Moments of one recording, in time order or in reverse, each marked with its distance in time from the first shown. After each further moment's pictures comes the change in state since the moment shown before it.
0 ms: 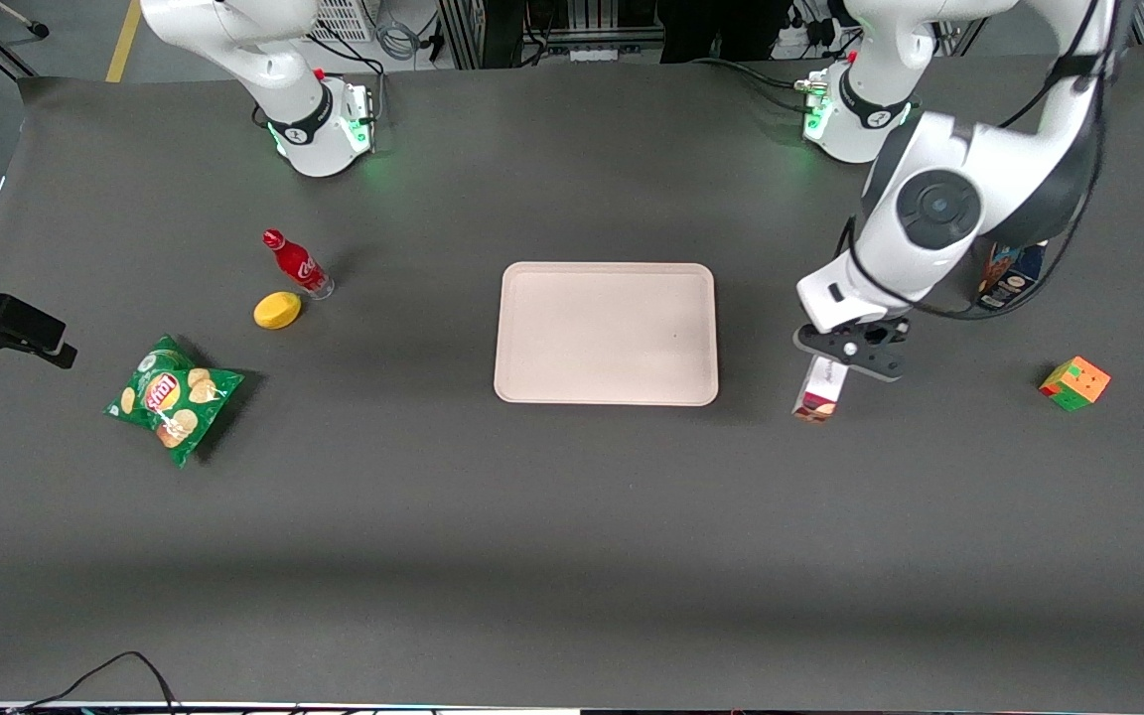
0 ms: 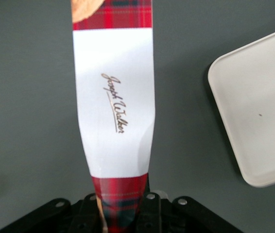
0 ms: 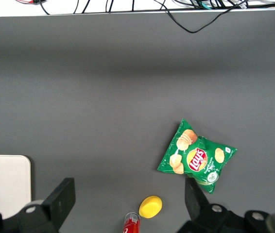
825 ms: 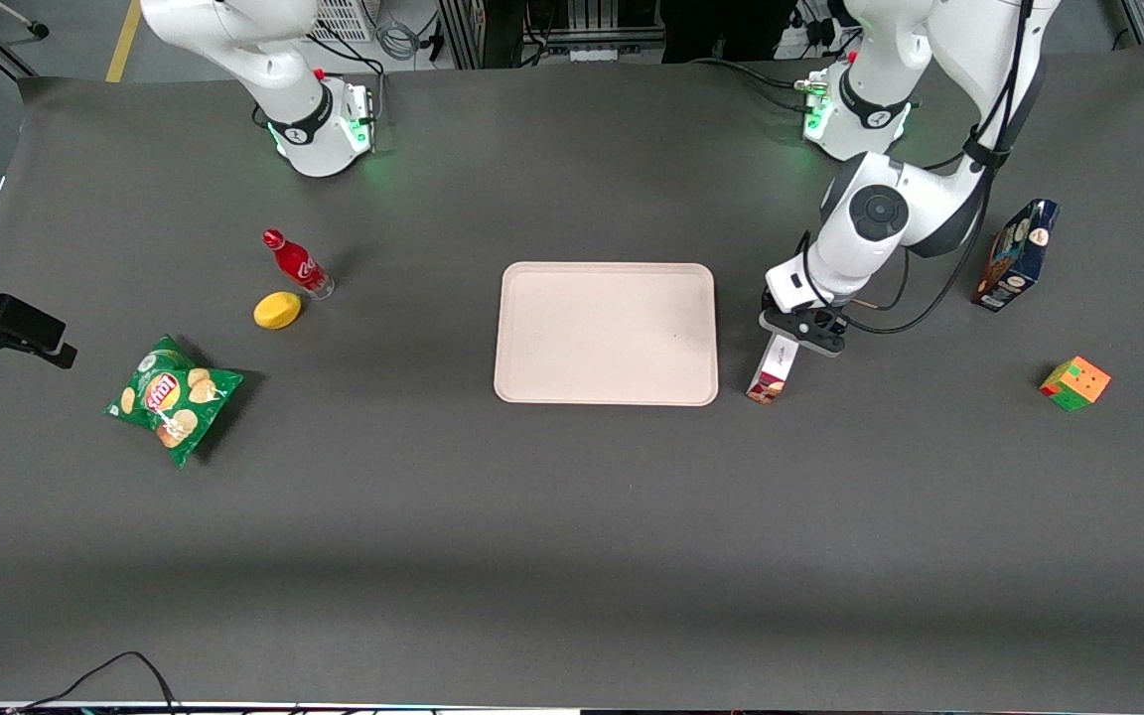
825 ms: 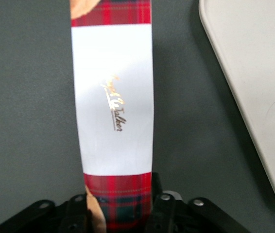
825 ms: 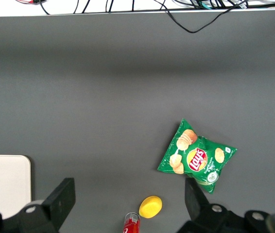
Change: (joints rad) arm -0.002 0.142 -0.005 -0.494 -0.001 0.772 -0.011
